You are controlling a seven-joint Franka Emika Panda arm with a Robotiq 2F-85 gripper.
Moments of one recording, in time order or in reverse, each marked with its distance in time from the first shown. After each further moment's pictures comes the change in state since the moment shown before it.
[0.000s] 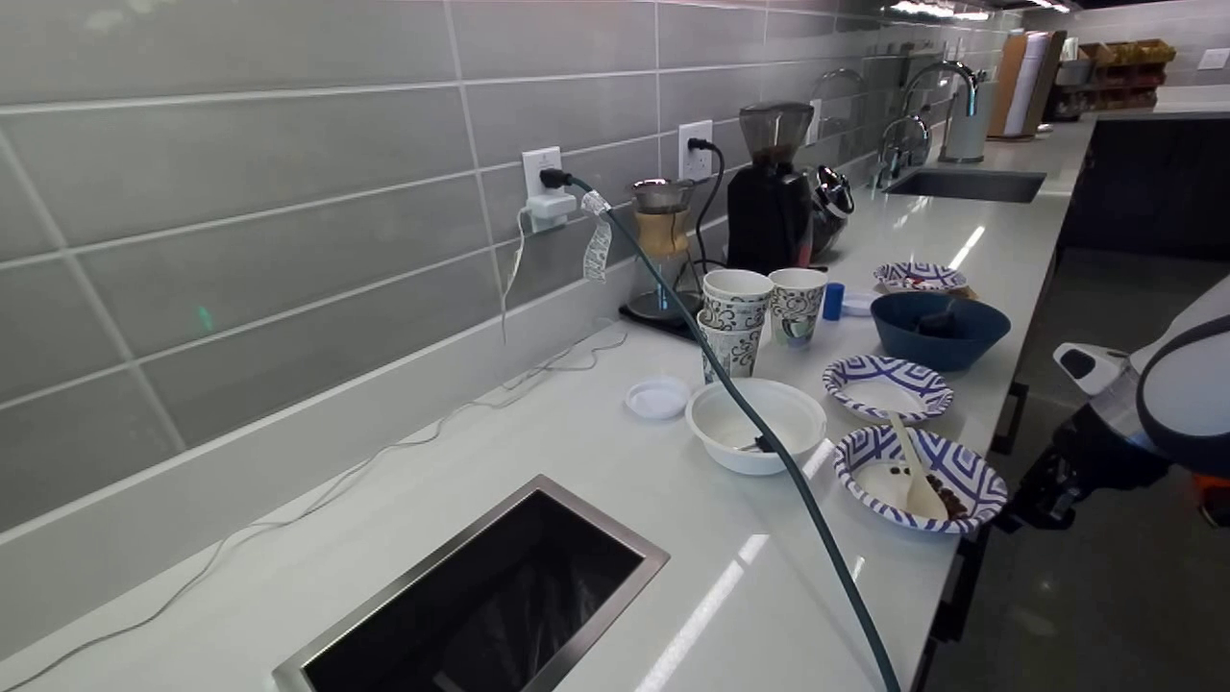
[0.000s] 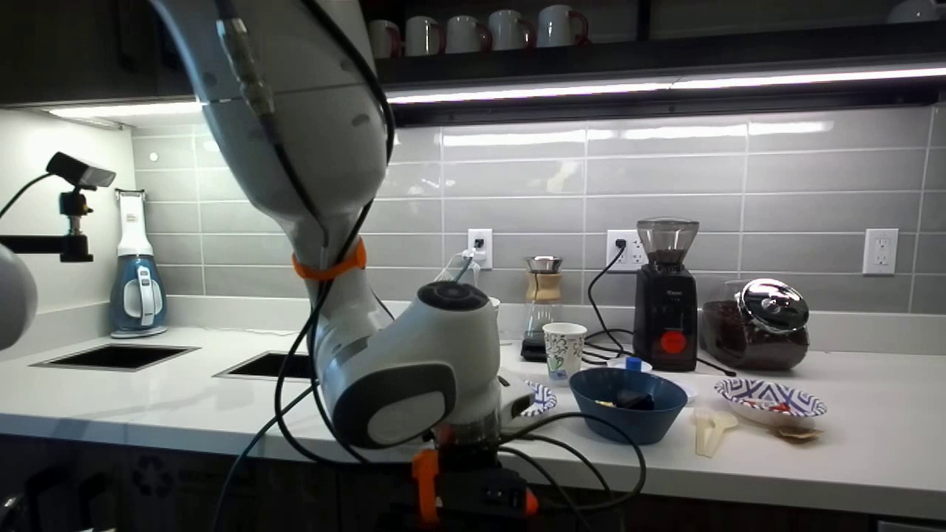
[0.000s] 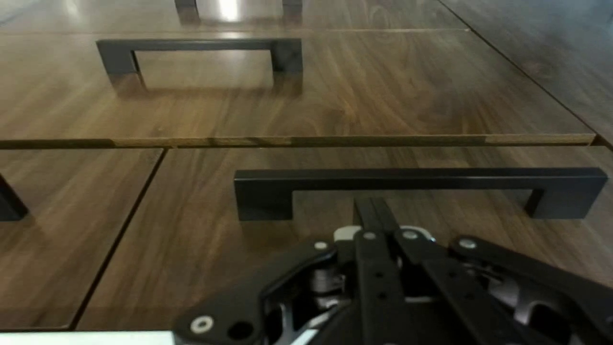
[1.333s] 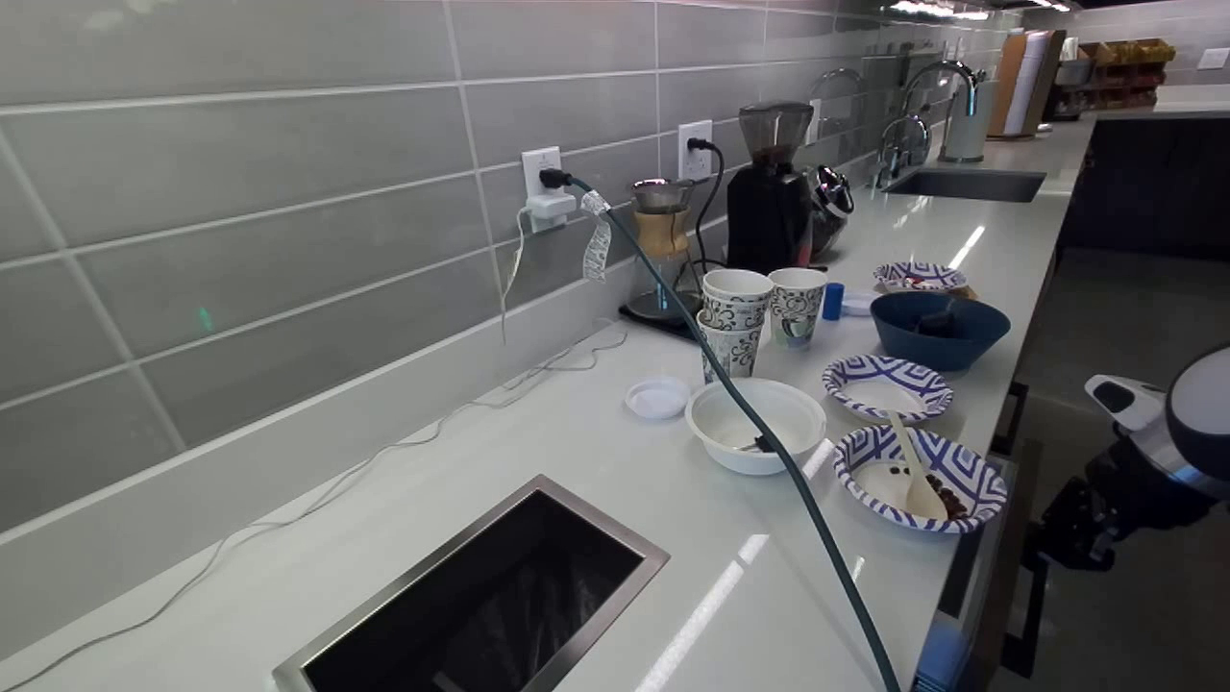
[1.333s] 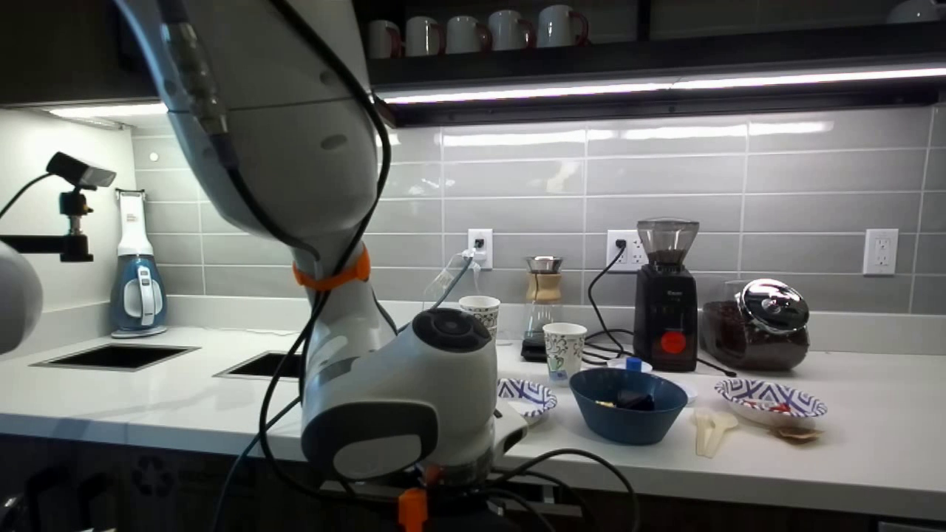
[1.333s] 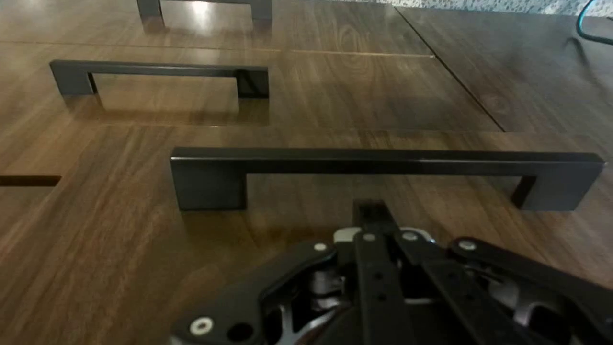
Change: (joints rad) arm -0.127 0.059 0.064 -0.047 0.112 -0.012 -0.239
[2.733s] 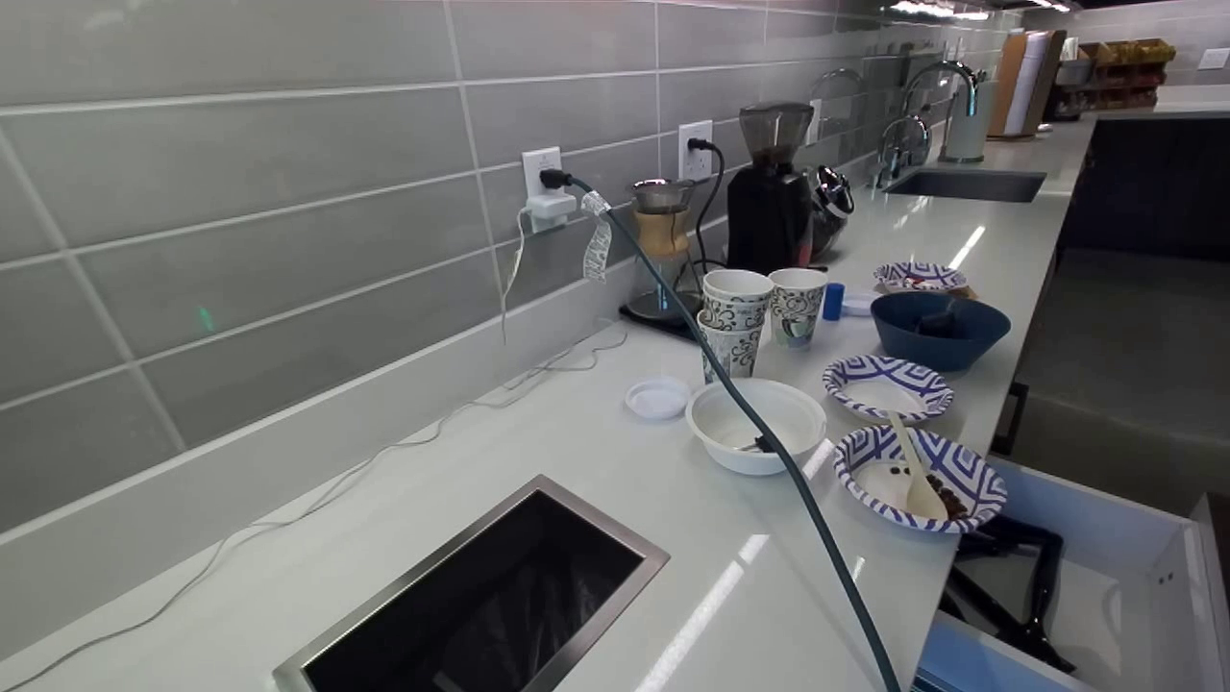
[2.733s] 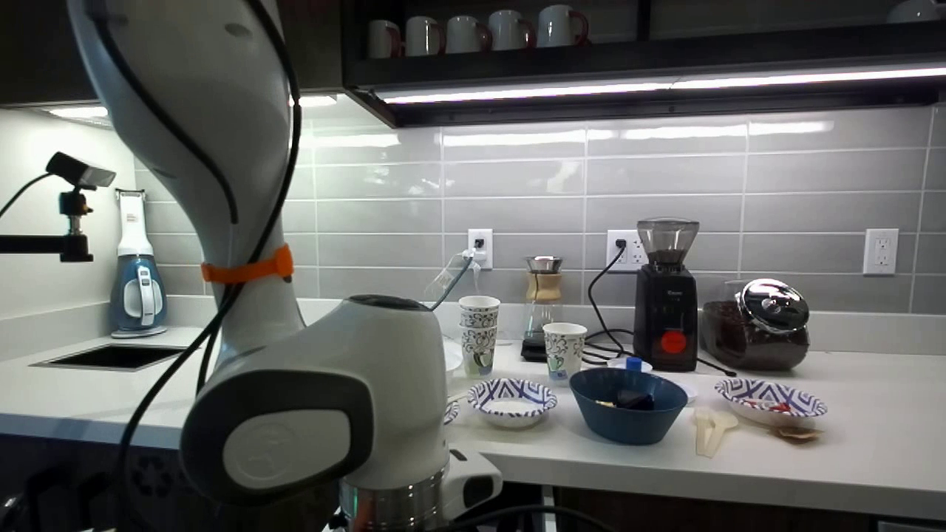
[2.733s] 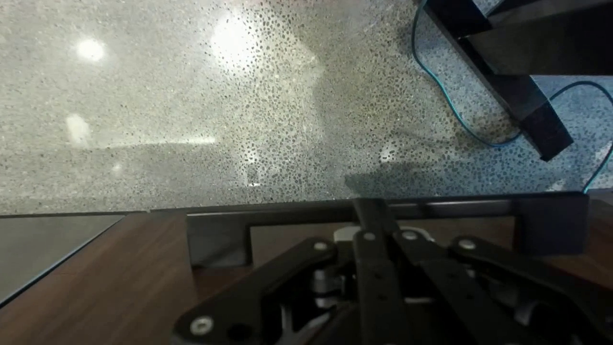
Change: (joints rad) arm 0.729 -0.341 -0.876 -0.209 -0.176 -0.058 0.242
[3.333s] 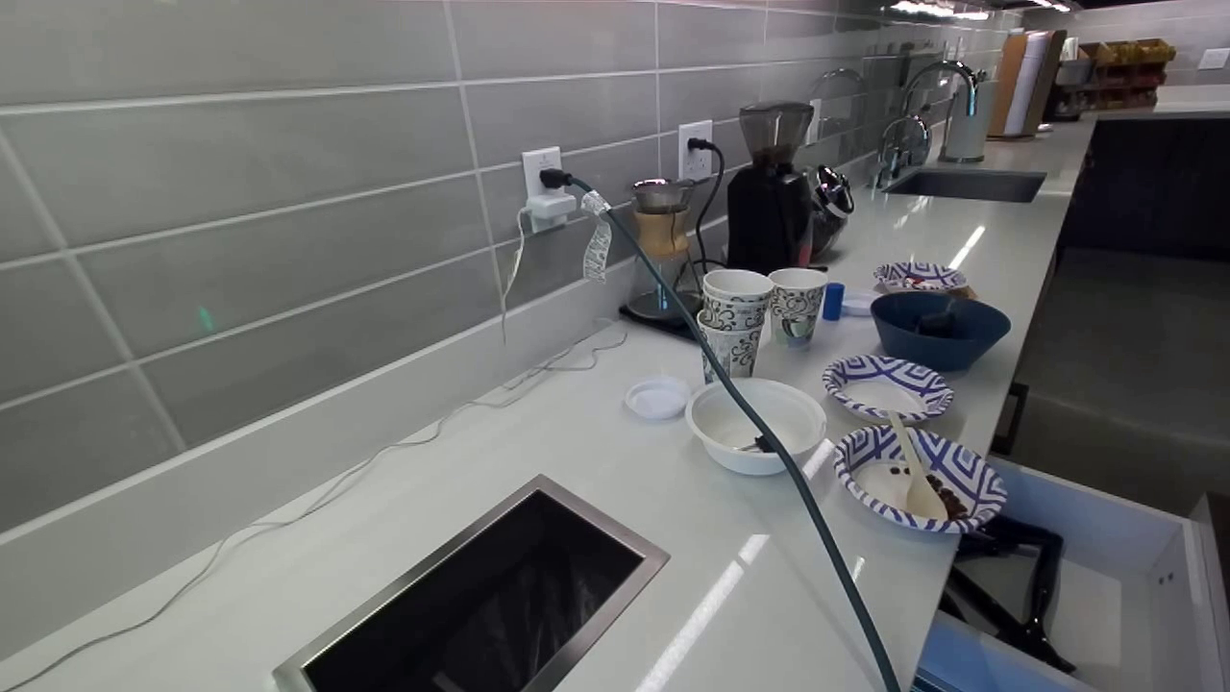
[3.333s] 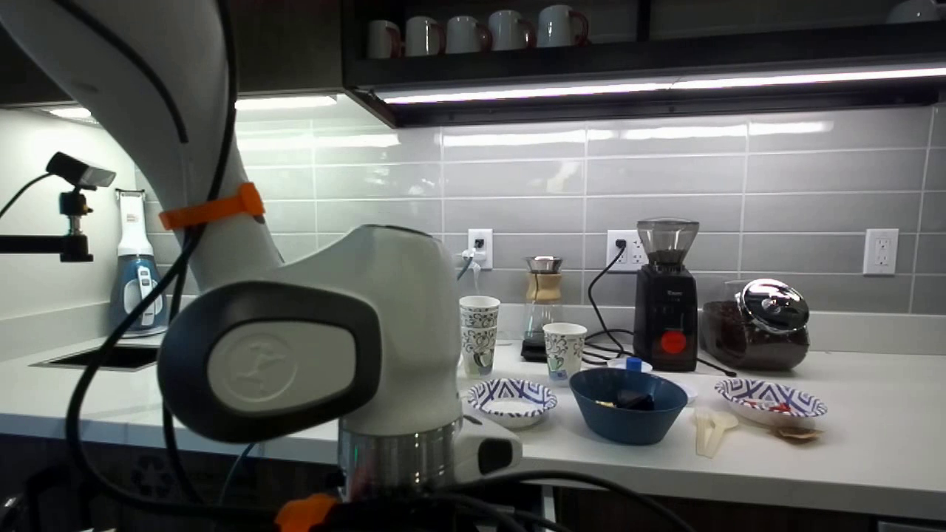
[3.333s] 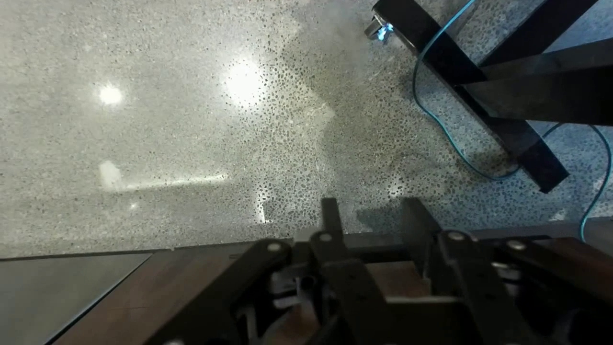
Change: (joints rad) arm 0.075 -0.193 -0.180 -0.002 -0.143 -0.222 0.048
